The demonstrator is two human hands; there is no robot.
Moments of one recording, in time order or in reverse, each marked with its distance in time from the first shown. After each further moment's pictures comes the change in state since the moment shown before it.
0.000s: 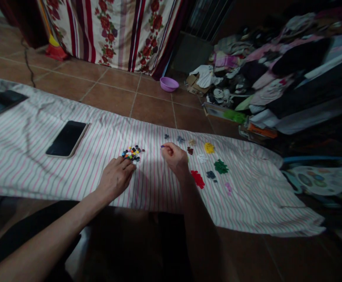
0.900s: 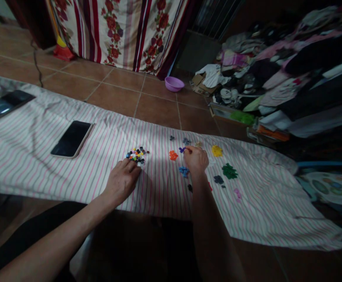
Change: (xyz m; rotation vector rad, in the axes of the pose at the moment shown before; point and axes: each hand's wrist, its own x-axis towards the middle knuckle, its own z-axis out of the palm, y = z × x) left_hand 0.001 0.006 0.010 -0.016 0.013 -0.045; right_hand 0.021 0.040 -0.019 -0.591 0.019 0.367
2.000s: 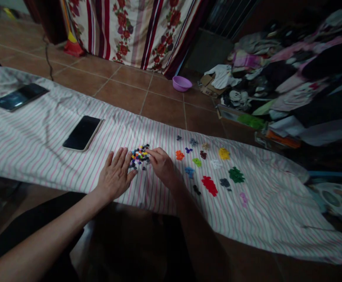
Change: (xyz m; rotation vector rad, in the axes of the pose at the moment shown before) left_hand -0.032 -0.024 0.005 0.102 -0.049 -0.223; right_hand -0.070 -0.088 0.022 0.585 -0.219 -0.763
